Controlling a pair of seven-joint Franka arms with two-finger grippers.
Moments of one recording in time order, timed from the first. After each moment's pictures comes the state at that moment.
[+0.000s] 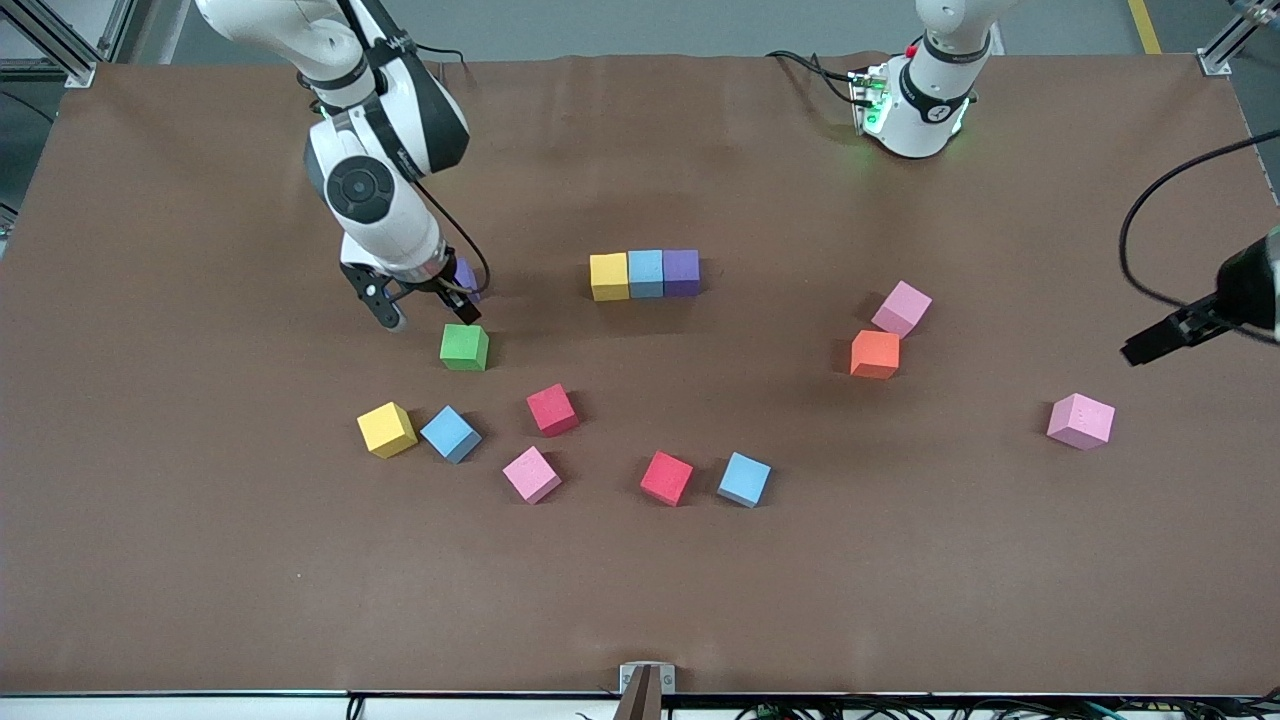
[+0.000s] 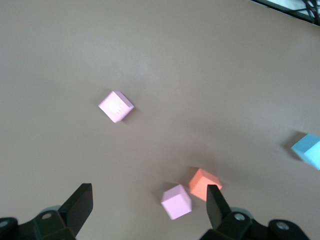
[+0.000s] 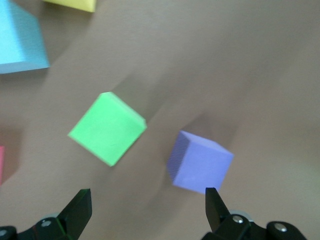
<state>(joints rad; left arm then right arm) 0.53 0.21 -0.64 -1.36 0.21 1.54 -0.43 0.47 0.03 -0.01 -2.38 0.04 2.28 1.35</state>
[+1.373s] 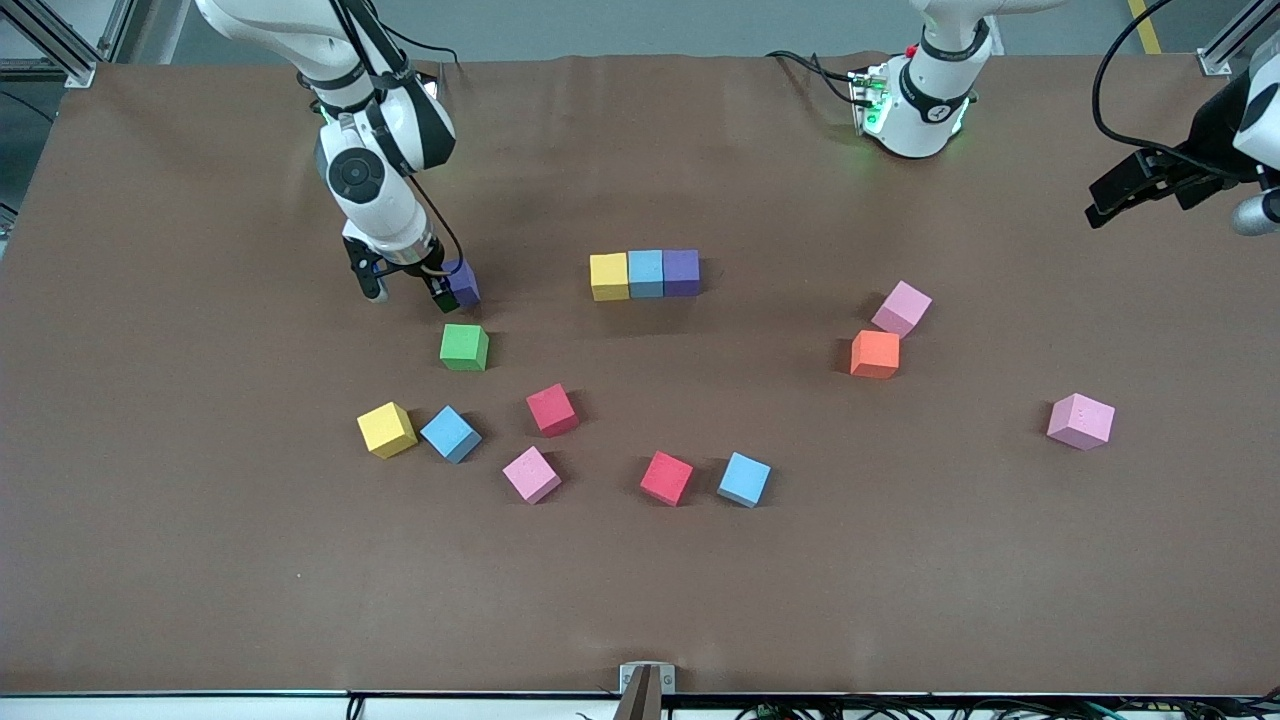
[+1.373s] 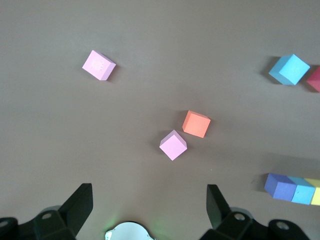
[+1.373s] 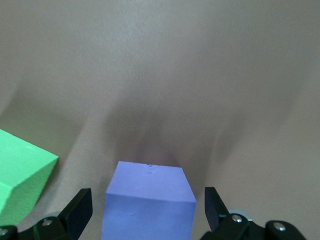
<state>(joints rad) 0.04 -0.07 -0.13 -1.56 0.00 1.44 -0.25 0.46 0.09 0.01 -2.69 0.04 2.72 1.54</state>
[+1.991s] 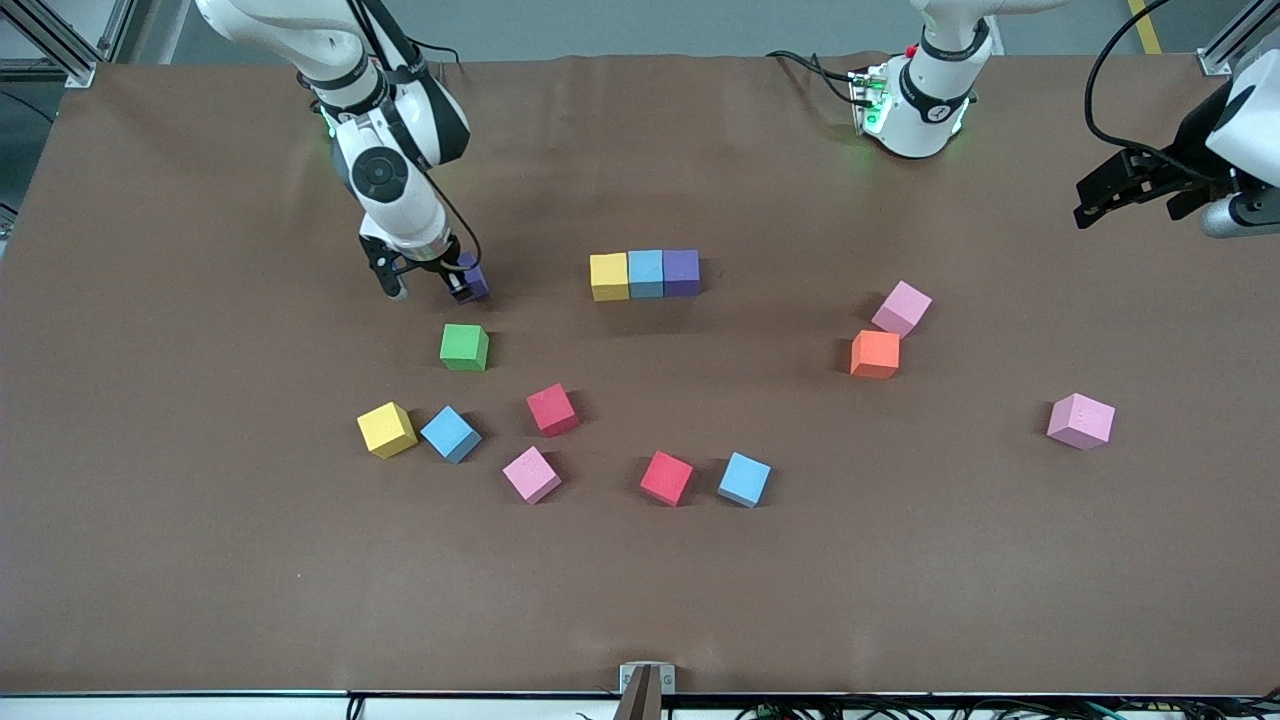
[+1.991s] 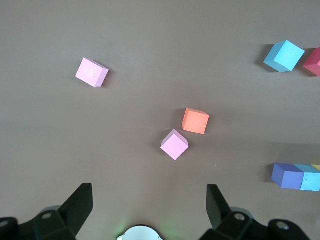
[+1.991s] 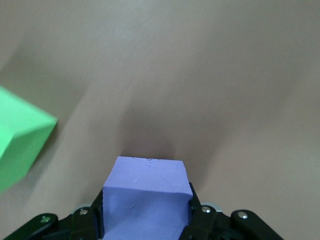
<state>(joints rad) 0.03 -0.07 -0.13 -1.57 0.00 1.45 -0.17 0.52 0.09 0.02 -2.62 0.04 2.61 1.51</state>
